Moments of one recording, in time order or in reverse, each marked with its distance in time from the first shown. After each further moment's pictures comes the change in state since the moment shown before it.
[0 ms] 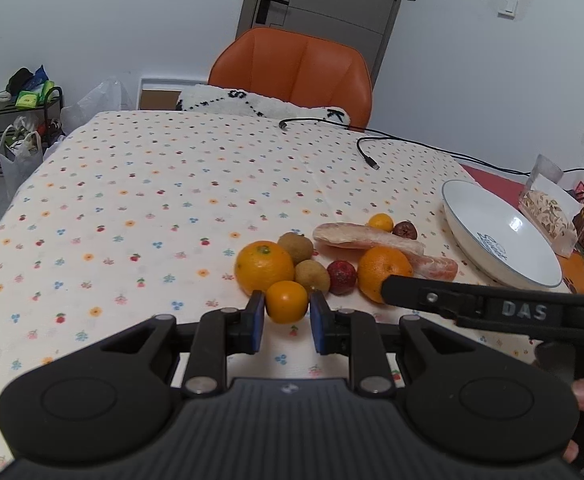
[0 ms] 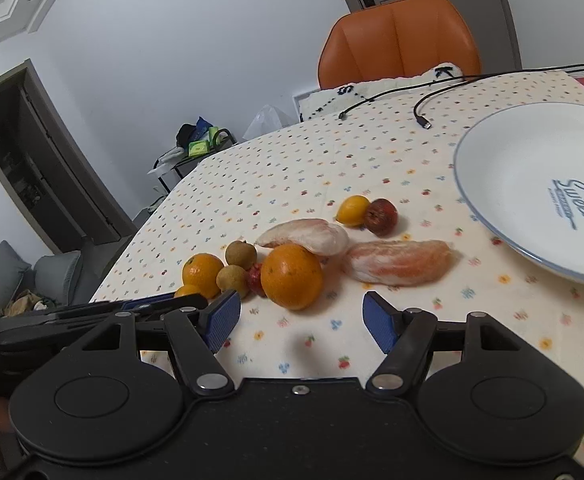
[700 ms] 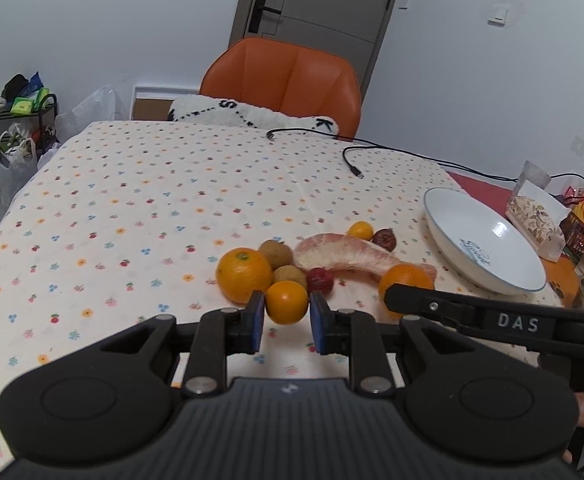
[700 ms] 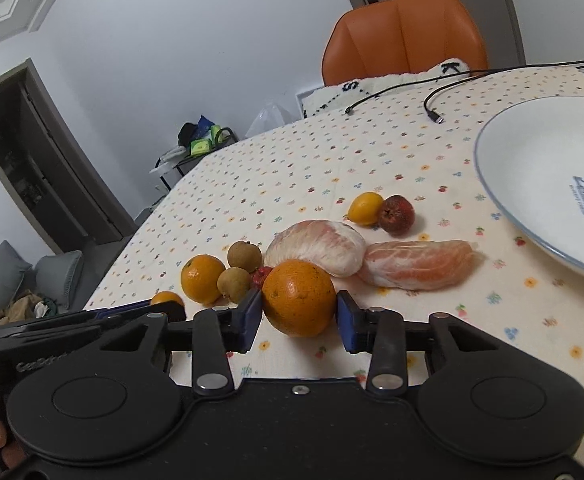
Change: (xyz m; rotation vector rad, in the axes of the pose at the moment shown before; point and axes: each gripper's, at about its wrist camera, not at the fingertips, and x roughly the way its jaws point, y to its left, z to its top) left arm -0.011 -0.014 0.001 0.007 -0.029 -0.029; right arm -0.002 0.002 -0.005 0.002 -0.017 0.014
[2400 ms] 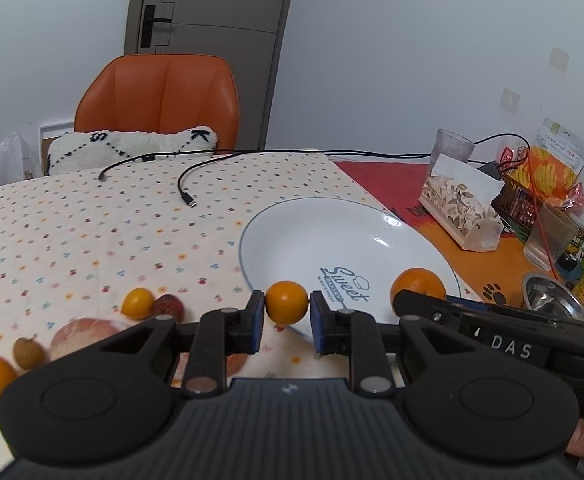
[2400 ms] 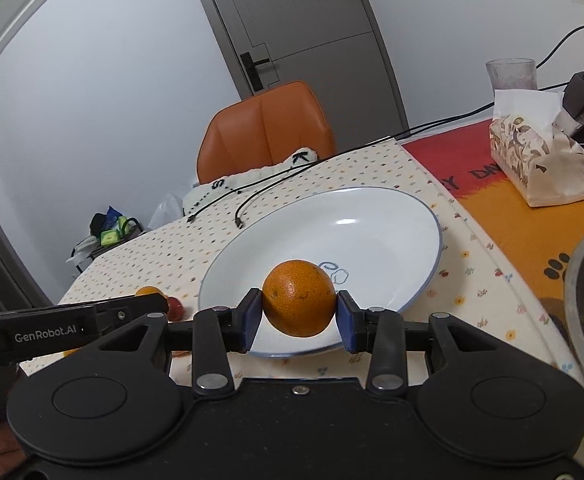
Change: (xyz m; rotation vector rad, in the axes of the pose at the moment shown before) left arm 0.076 -0.160 0.032 0.189 0.000 -0.151; right arm -0.104 -0.119 0.008 0.095 -0.247 -0.268
